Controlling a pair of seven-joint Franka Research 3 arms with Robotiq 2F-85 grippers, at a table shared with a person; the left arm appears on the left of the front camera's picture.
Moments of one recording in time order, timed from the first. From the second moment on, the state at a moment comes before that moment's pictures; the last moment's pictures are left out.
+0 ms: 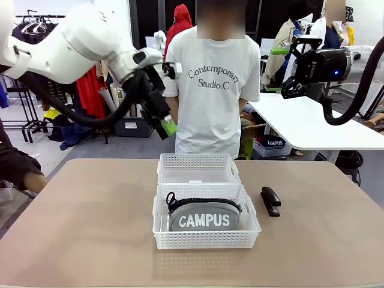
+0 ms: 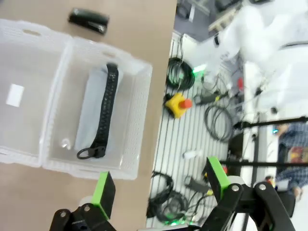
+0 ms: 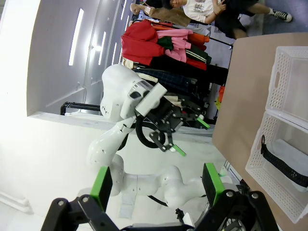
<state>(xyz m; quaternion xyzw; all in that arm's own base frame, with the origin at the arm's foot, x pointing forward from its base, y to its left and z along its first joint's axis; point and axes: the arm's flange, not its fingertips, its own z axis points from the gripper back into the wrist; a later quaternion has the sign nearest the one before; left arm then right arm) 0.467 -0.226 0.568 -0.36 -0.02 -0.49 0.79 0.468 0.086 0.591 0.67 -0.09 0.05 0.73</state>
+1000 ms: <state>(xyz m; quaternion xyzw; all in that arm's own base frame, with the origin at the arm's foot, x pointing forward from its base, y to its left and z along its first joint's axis) 0.471 -0.215 0.579 -0.39 -0.03 -0.46 0.80 0.468 0.086 0.591 0.67 -0.09 0.05 0.73</state>
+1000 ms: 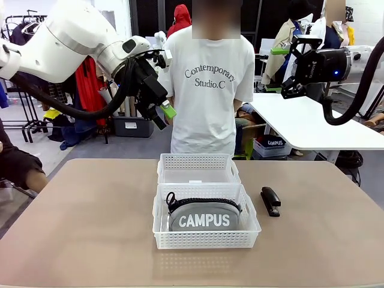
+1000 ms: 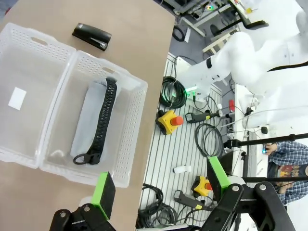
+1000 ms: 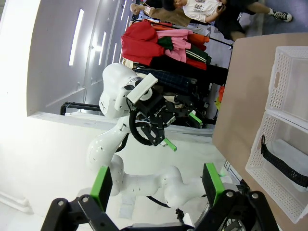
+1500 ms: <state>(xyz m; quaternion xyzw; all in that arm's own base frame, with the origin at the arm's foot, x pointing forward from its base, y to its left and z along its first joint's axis) 0.480 -0.196 0.581 -0.40 -0.02 -0.39 0.83 0.468 0.086 0.591 0.67 -0.09 0.05 0.73</state>
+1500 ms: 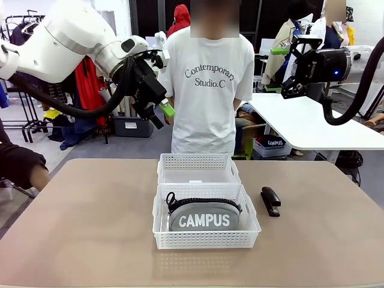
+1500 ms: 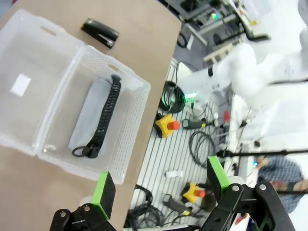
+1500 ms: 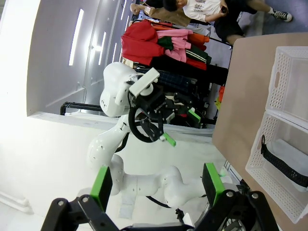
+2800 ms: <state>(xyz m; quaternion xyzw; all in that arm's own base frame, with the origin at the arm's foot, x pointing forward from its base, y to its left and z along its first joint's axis) 0.503 -0.043 0.625 -0.67 0.00 -0.07 0.74 0.468 0.086 0.591 0.67 -0.09 0.05 0.73</state>
